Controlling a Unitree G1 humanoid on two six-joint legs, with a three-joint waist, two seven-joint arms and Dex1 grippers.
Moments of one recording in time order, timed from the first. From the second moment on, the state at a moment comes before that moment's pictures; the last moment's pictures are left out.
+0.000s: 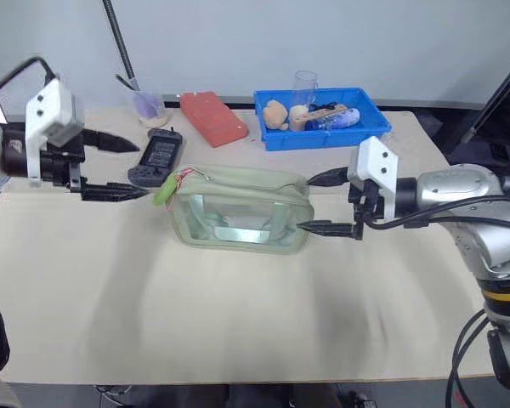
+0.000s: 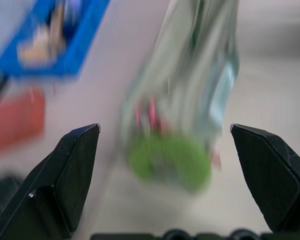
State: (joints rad) left arm -0.80 1.13 0.08 0.17 -0.34 0.47 -1.49; right arm -0.72 -0.84 0.17 -0.28 0.43 0.59 1.03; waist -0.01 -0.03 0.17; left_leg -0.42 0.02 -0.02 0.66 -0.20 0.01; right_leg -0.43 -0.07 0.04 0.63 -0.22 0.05
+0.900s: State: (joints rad) left arm -0.57 0.97 0.24 0.25 -0.44 0.55 -1.22; right arm -0.72 -0.79 0.22 -0.16 0.23 0.30 1.15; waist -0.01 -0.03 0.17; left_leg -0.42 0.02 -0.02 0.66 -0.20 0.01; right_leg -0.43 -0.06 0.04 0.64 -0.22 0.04
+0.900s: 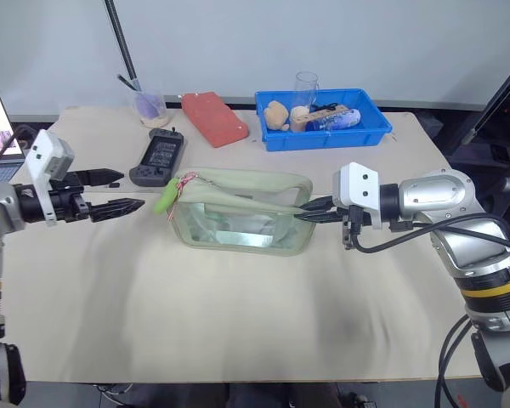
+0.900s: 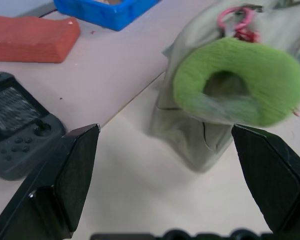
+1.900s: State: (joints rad) left arm -0.58 0.82 0.26 0.10 -0.64 0.88 -1.02; right arm -0.74 -0.74 0.22 -0.13 0.21 0.30 1.14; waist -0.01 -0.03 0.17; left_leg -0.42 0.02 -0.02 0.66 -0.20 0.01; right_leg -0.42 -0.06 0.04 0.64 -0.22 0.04
